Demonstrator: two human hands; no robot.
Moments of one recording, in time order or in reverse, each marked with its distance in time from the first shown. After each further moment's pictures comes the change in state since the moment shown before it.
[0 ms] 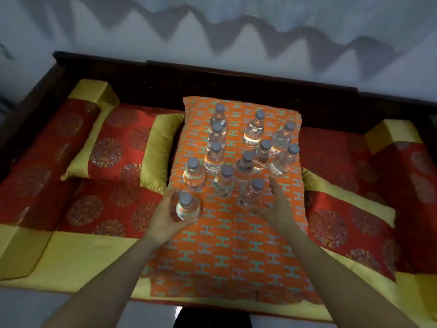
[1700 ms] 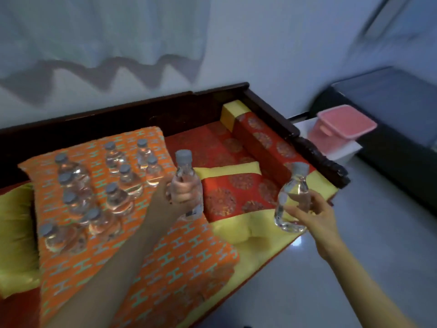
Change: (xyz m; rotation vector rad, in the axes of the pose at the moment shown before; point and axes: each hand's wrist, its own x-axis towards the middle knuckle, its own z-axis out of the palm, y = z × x) left_hand -0.001 0.242 0.179 -0.188 -0.444 0.231; right_hand -0.252 0.039 -0.242 0.447 0.785 0.307
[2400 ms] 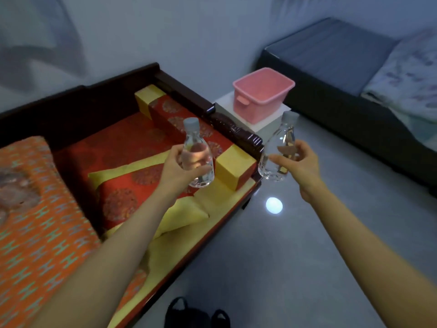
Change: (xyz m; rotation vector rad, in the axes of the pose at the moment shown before) left_hand -0.013 0.117 0.411 -0.059 -0.226 0.063; right_hand 0.123 0.068 -0.339 0.089 0.187 0.050
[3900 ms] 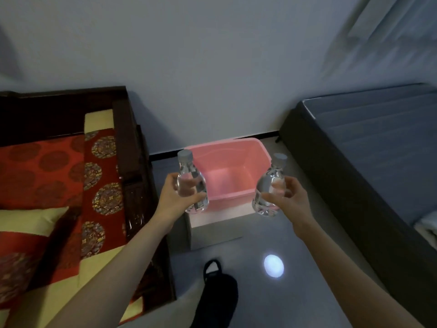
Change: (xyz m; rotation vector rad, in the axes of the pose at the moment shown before) left_hand 0.497 0.015 0.443 -0.094 0.460 -0.166; right_hand 0.711 0.033 -0.188 -0.146 -0.442 0.042
